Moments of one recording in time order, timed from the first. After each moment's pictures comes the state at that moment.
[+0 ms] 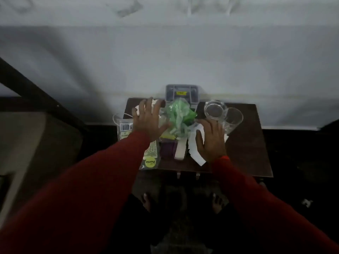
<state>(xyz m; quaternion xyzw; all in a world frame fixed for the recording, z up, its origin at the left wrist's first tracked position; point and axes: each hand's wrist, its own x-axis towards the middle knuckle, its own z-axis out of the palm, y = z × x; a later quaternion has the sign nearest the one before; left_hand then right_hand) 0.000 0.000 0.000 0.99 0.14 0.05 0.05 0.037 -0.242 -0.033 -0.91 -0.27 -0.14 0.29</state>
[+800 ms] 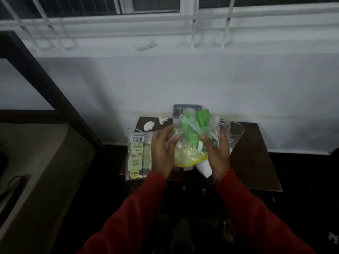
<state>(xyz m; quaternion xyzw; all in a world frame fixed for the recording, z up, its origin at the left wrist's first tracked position) -0.078 -0.082 0.011 0.79 0.15 0.35 0.49 -0.003 -0.230 0.003 -0.63 -0.08 0.03 0.77</state>
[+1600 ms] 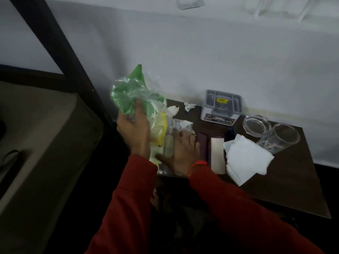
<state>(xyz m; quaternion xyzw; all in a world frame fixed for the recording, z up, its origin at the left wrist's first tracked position) -0.082 0.060 0.013 0.49 0.41 0.49 0.60 -0.042 -0.063 -0.052 -0.93 -0.32 0.09 0.15</state>
